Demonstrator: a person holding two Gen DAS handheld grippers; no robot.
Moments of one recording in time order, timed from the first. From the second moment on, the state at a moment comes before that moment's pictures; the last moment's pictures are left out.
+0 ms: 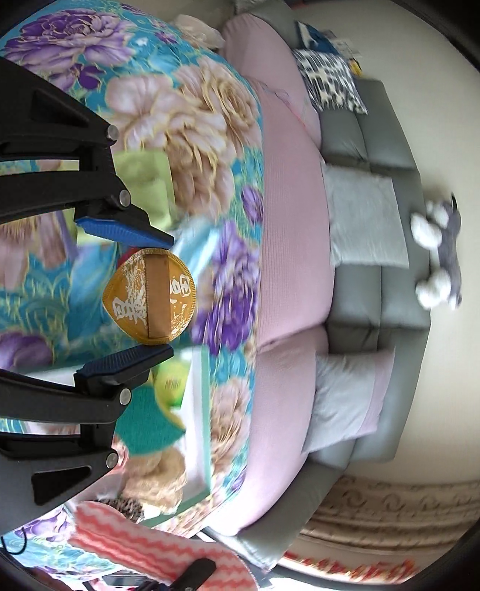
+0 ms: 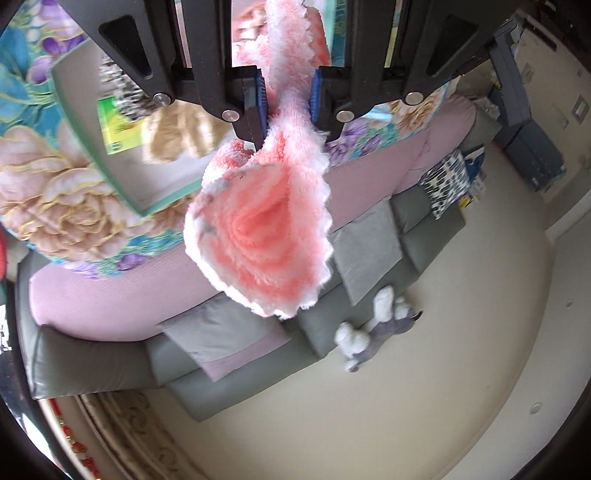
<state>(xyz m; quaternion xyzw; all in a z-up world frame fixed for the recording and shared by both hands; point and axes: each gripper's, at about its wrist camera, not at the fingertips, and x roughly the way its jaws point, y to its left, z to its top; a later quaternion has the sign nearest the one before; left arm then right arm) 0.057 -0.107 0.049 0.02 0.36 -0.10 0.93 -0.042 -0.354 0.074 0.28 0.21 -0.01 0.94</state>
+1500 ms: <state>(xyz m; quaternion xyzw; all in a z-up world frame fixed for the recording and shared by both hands) 0.066 -0.241 -0.022 0.10 0.42 -0.21 0.88 0.014 -0.387 -0.017 0.22 0.37 -0.07 0.90</state>
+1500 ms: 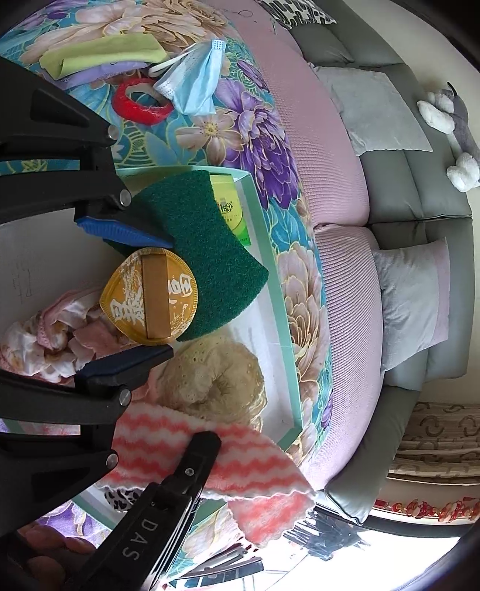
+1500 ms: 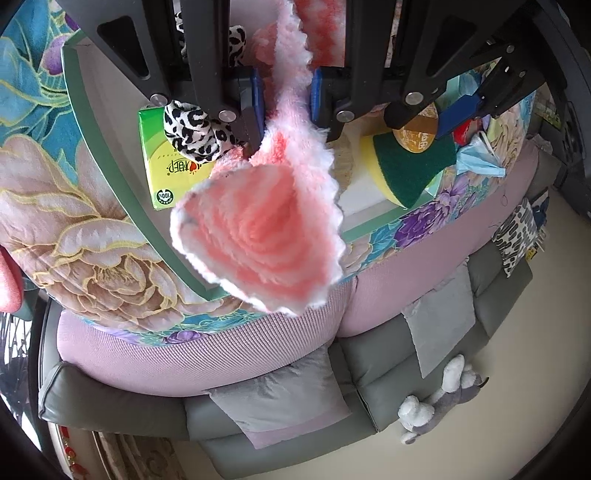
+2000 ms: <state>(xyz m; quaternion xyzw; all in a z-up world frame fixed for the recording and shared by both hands) 0.058 -0.234 0.003 0.10 0.40 -0.21 0.89 0.003 -0.381 0.010 0.20 0.37 -0.08 0.90</state>
